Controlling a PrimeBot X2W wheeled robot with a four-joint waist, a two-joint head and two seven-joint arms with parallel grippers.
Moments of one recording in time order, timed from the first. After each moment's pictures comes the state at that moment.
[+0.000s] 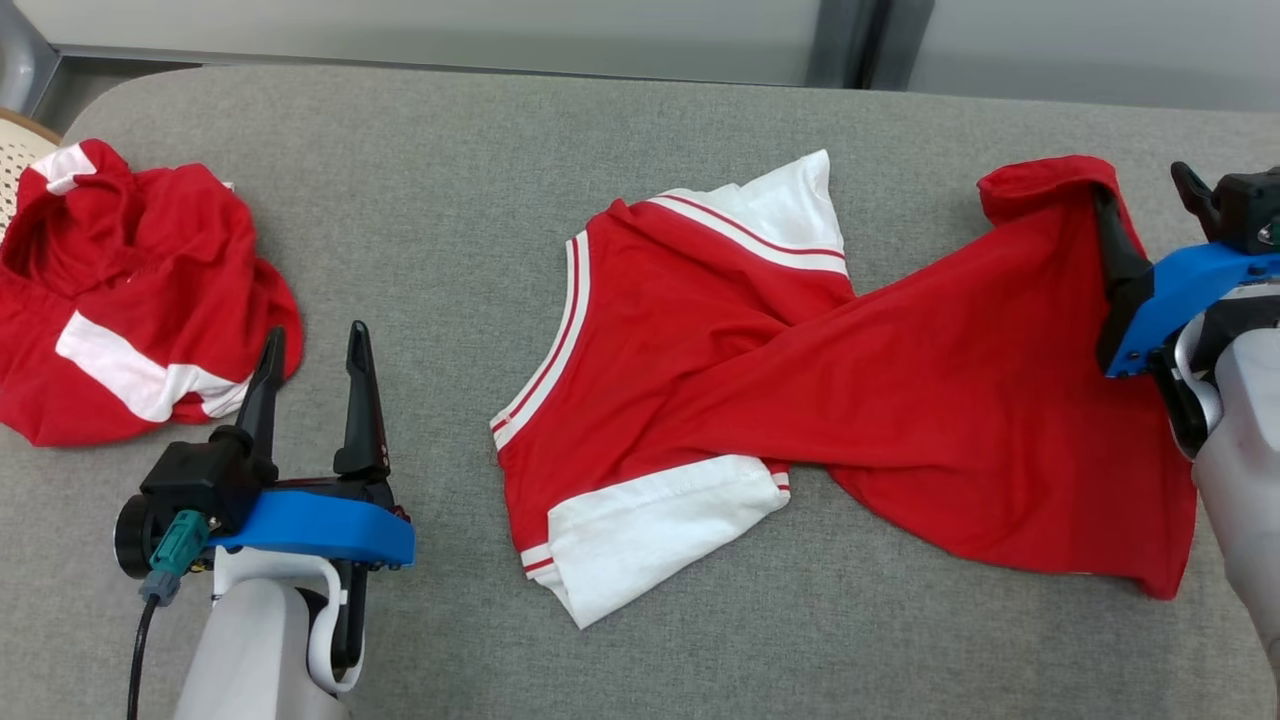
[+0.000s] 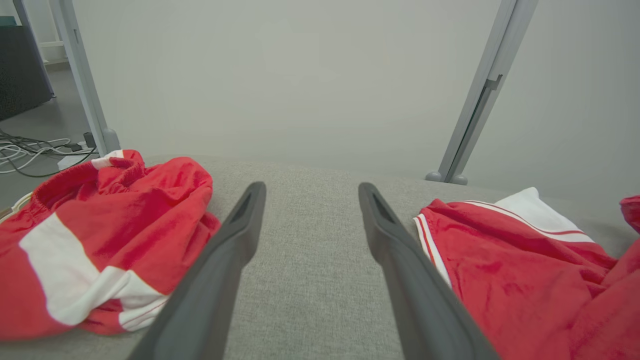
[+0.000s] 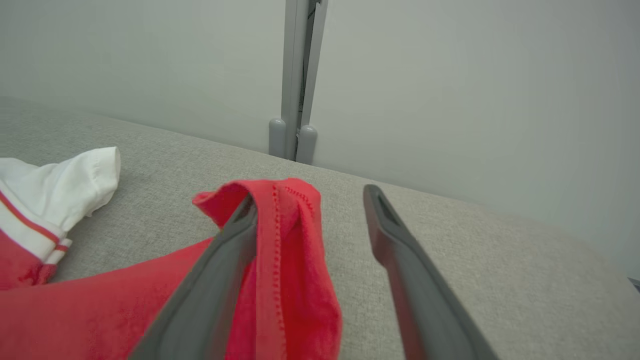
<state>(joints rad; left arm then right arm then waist) -0.30 0.07 -0.02 0.36 -0.21 -0.13 -0.26 -0.93 -0.33 0.15 1.13 0.14 0.13 -0.26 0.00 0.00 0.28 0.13</state>
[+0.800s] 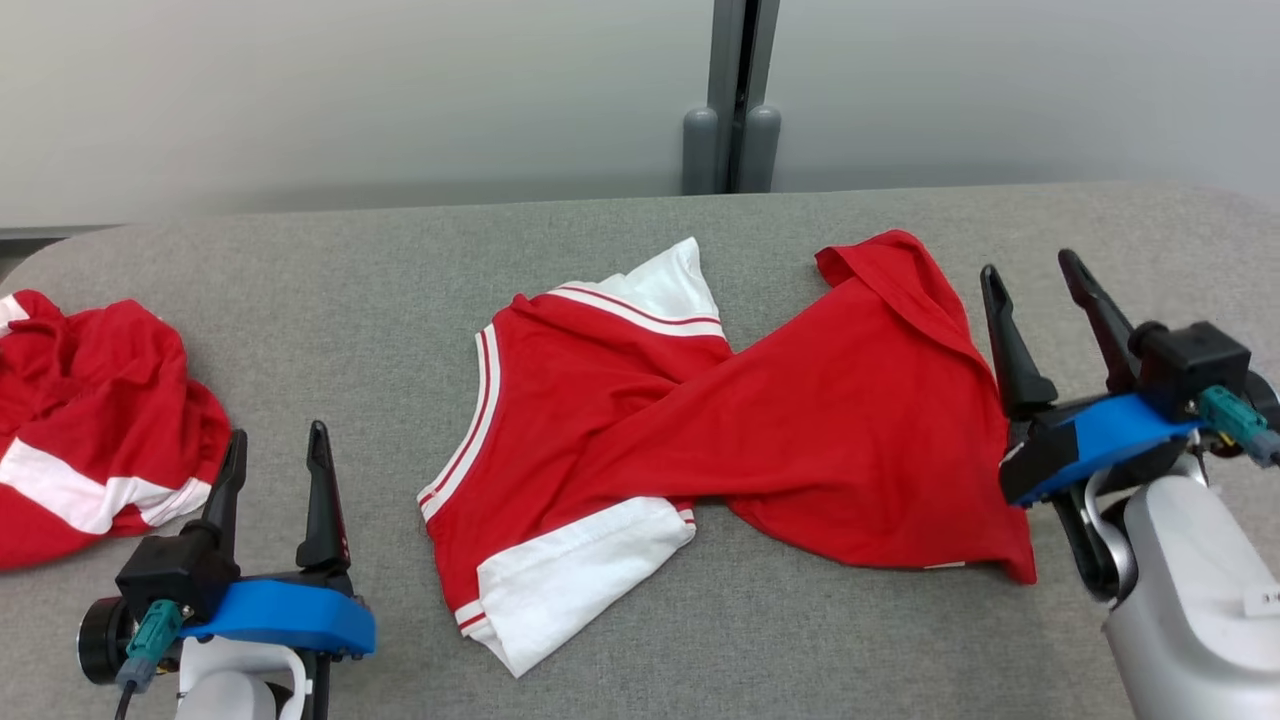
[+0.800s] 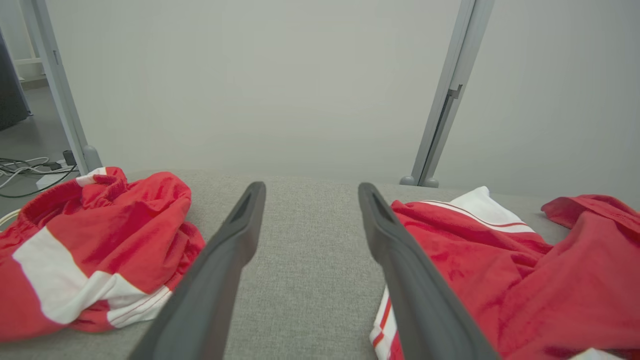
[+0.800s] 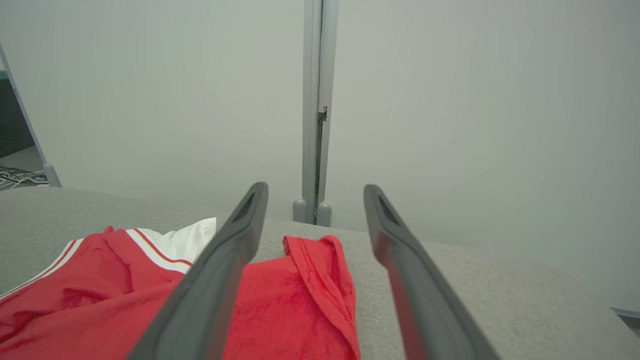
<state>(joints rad) -0.17 0.09 0.05 0.36 -0.18 -0.13 -0.26 -0.52 -0.22 0.11 0.54 0.20 0.13 -0.26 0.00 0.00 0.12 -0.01</state>
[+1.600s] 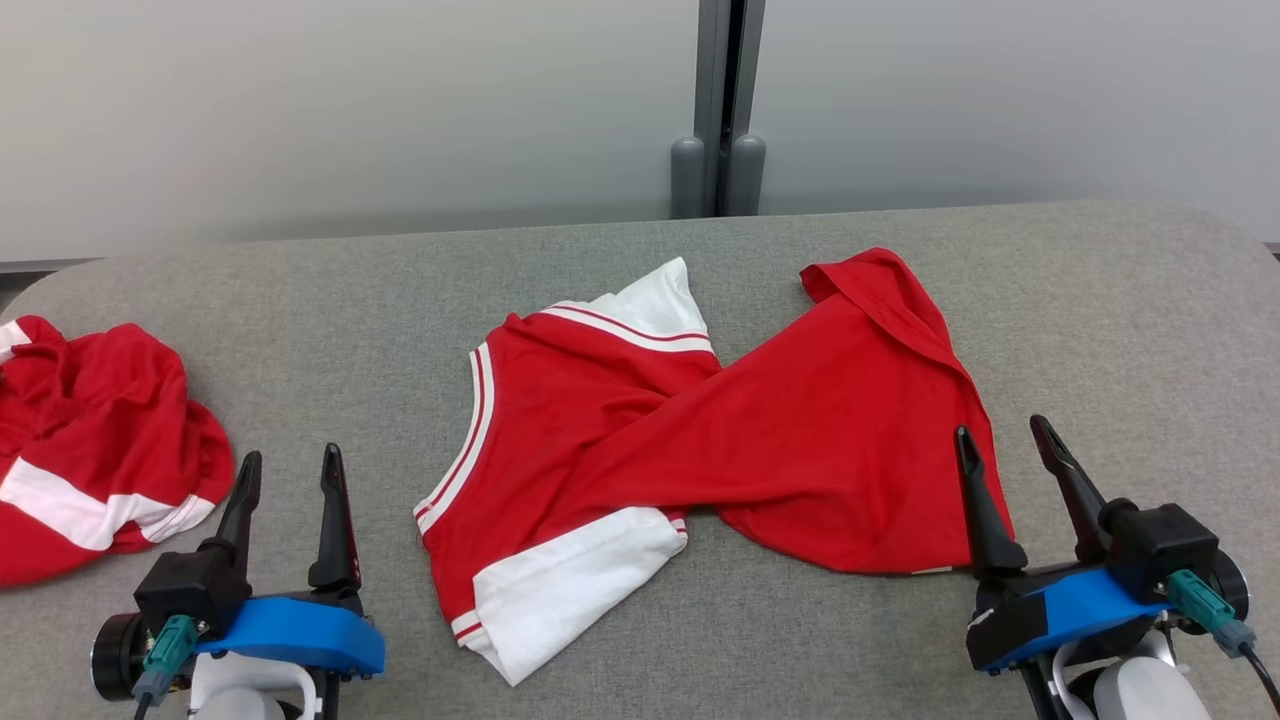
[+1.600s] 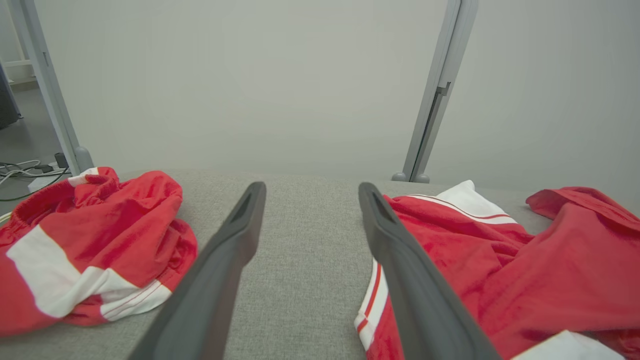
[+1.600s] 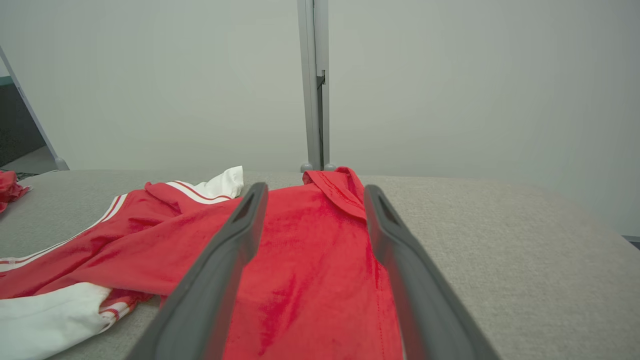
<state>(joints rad) -0.13 0.08 0.04 0.37 -0.17 -0.13 -0.26 -0.13 -0.06 -0.01 0.23 0.10 0.13 -0.21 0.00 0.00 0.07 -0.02</state>
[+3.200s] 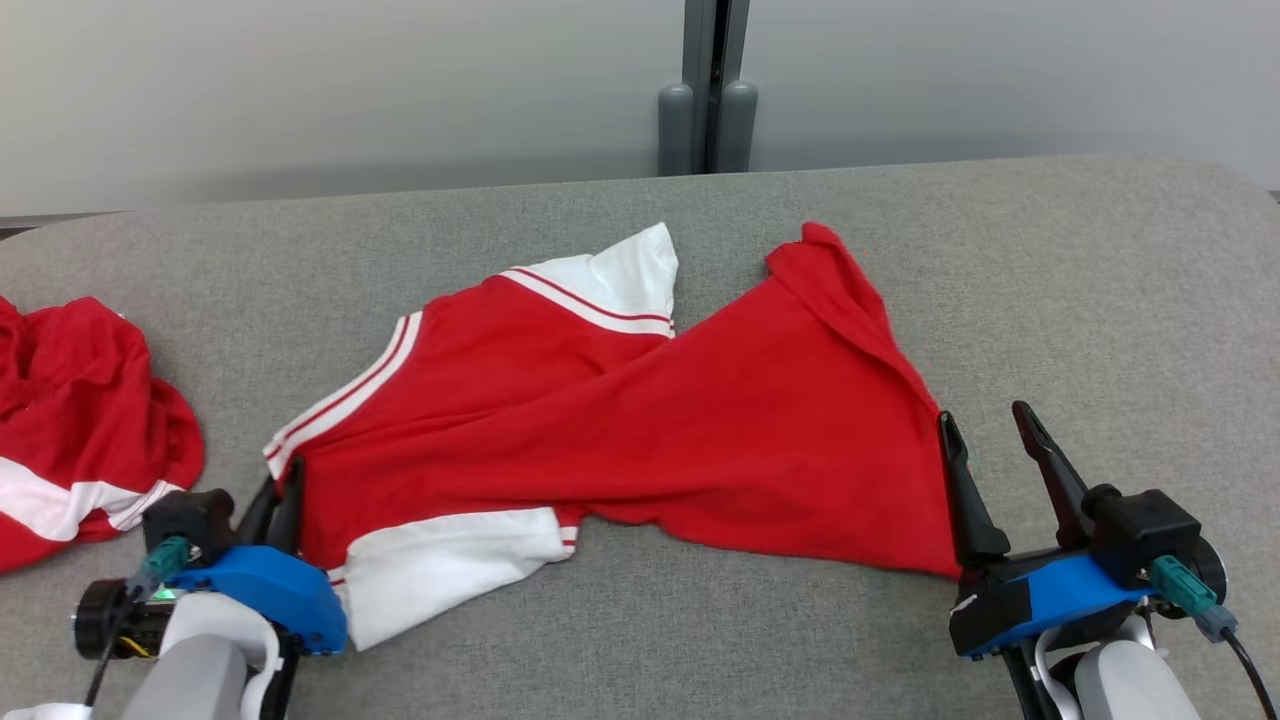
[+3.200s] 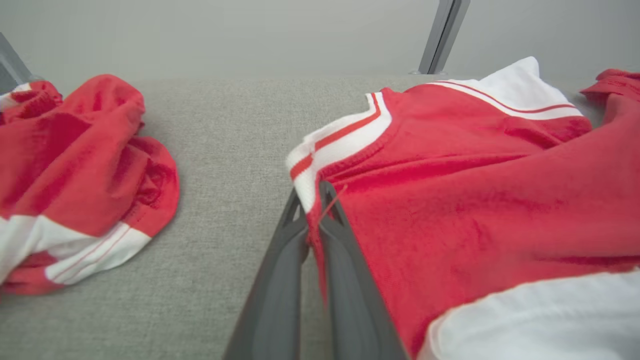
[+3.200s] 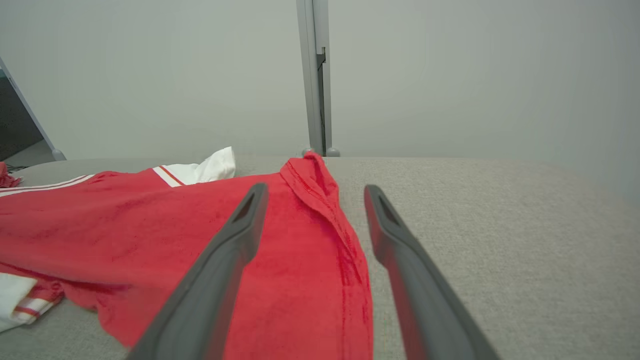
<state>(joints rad) -0.37 0.27 -0.26 0.80 -0.41 -0.11 -0.24 -0.17 -0.05 0.01 0.26 0.11 0.13 -0.22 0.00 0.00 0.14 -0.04</state>
